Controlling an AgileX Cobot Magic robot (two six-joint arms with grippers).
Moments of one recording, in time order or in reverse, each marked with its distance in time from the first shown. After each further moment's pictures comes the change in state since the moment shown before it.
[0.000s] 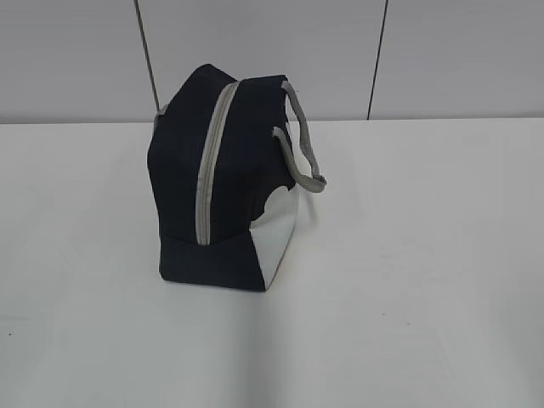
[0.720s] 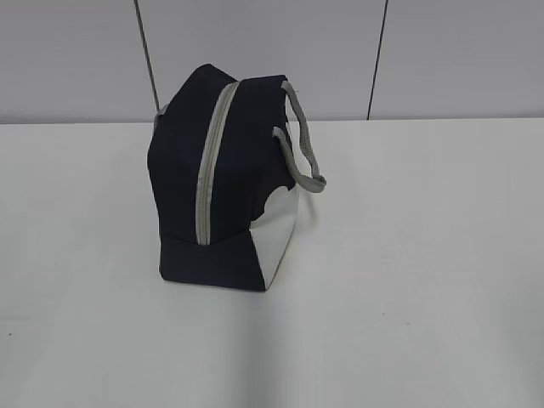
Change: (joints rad) left arm 0.000 0.000 0.000 0.001 0.000 0.000; right arm 0.000 0.000 0.000 0.000 0.000 0.000
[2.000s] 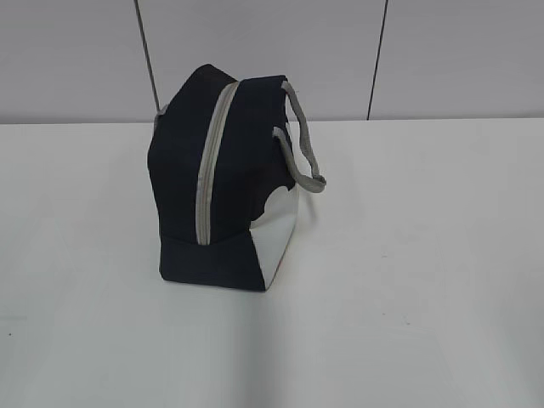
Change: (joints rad) left arm 0.000 0.000 0.018 -0.016 -0.030 0.046; right arm 0.000 0.000 0.000 -0.004 0.000 0.011
